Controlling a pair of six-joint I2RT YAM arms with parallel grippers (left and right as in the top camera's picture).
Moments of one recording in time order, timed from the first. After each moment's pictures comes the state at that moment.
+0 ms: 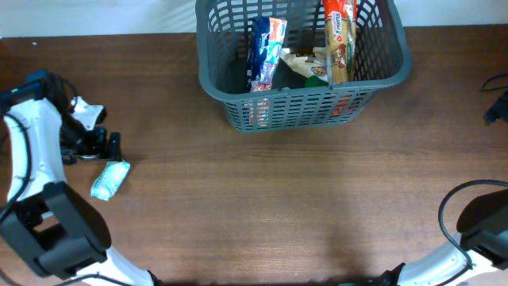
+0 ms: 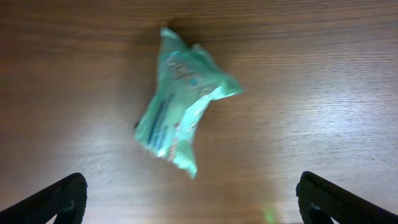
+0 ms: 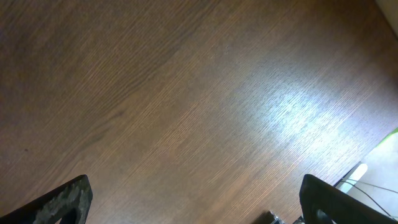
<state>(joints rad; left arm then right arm) 0.41 1.88 1.66 -1.38 0.00 0.43 -0.62 1.93 2.07 -1.54 0.16 0.18</state>
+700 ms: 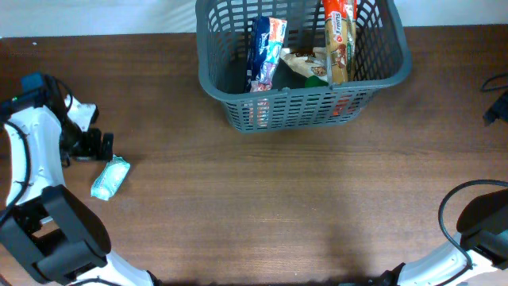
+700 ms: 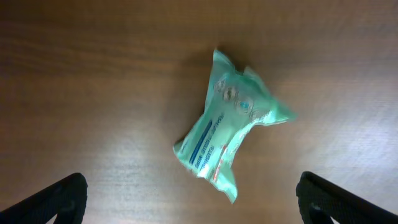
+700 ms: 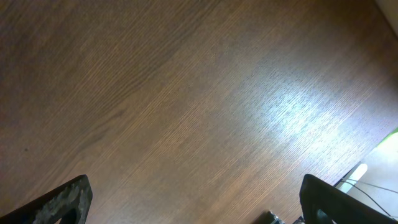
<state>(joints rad) 0.43 1.85 1.57 -1.22 -0.08 0.46 -0.62 1.93 2.07 -1.54 0.16 0.18</state>
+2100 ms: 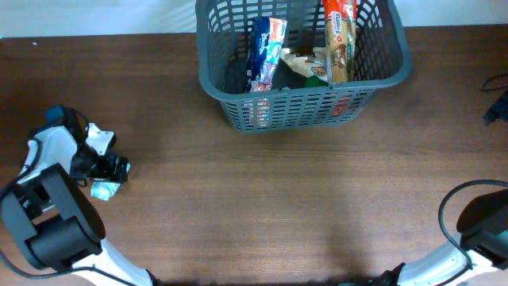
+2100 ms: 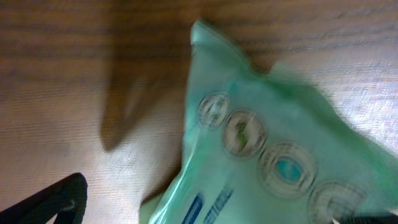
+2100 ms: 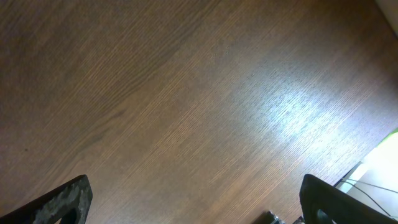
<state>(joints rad) 0.46 1.95 1.29 -0.91 -0.05 0.55 -0.62 1.93 2.07 -1.54 0.16 0.18</state>
